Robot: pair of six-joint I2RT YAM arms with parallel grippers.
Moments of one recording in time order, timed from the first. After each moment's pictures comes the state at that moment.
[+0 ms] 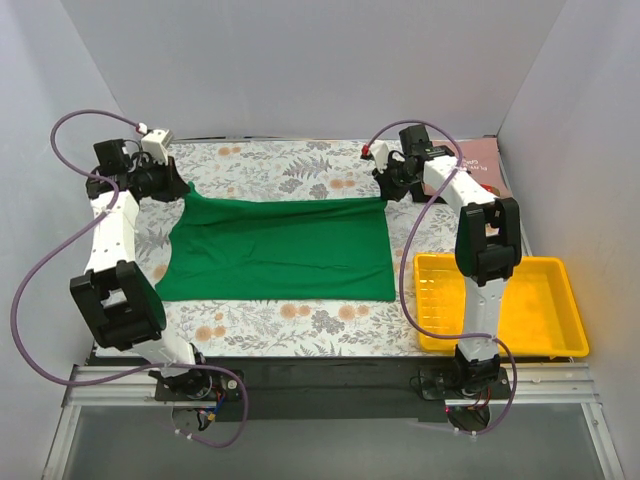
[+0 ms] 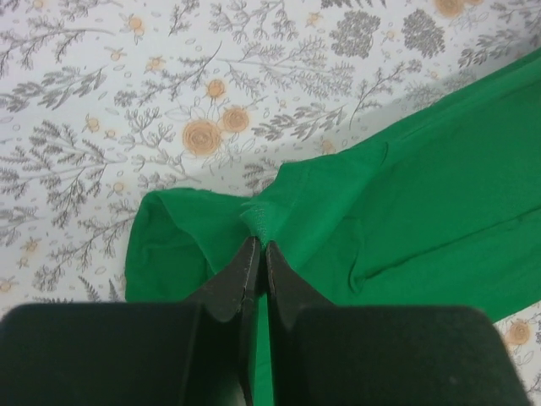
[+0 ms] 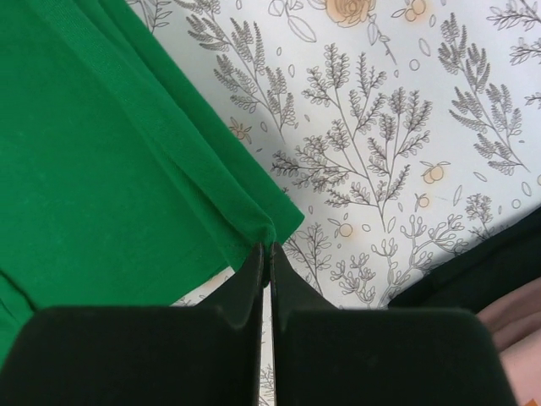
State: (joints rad) left arm 0.32 1.61 1.43 -0.58 0.68 0.32; right arm 0.26 2.09 1.76 -0.70 -0.42 -0.66
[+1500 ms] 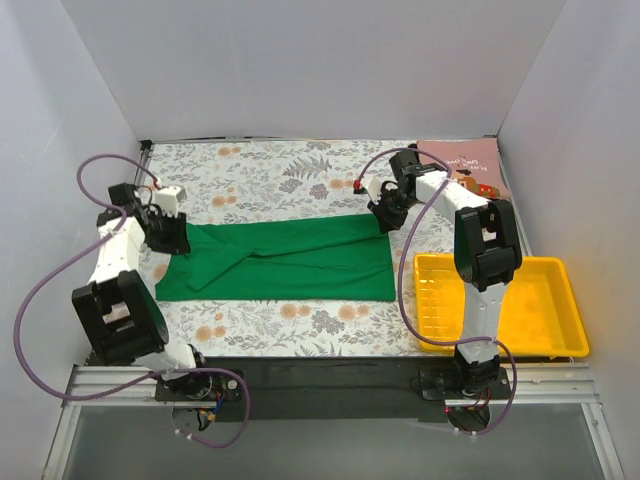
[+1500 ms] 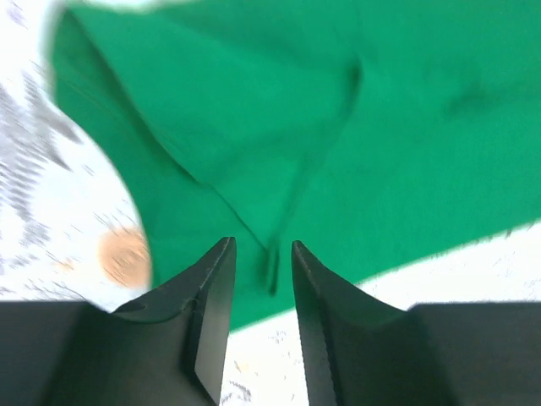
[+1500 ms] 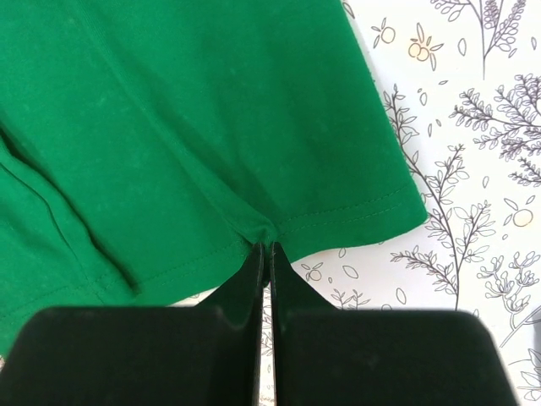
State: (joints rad) left arm 0.36 1.47 1.06 -0.77 0.44 0.53; right arm 0.31 2.04 1.56 -0.78 -0.43 -0.79
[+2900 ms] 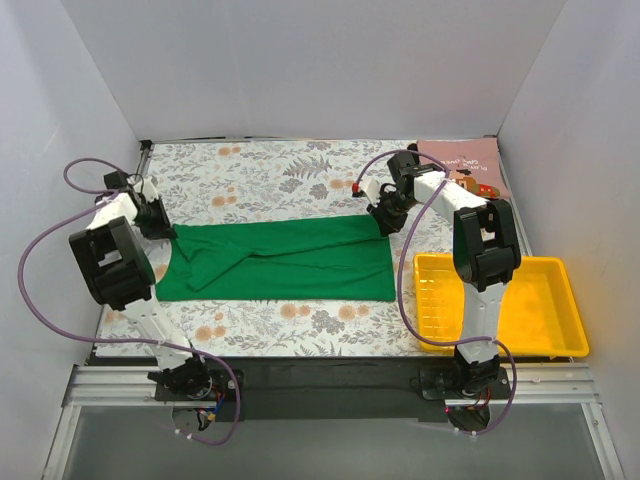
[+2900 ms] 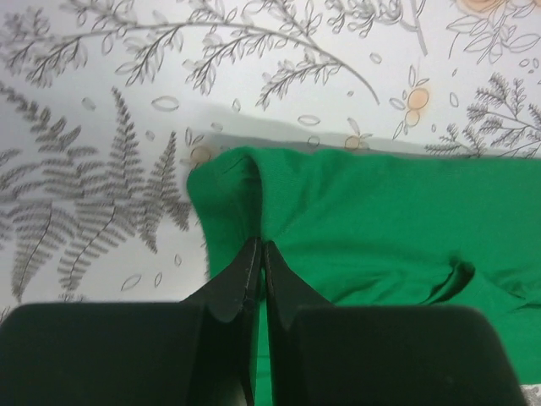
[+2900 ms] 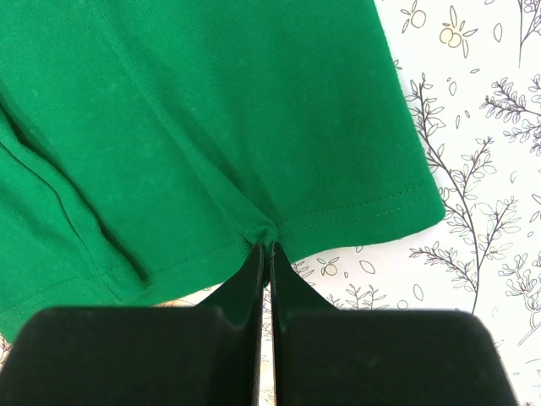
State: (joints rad) left arm 0.42 1.95 1.40 -0.63 0.36 0.07; right arm 0.32 2.04 1.56 -0.82 -0.41 -0.79
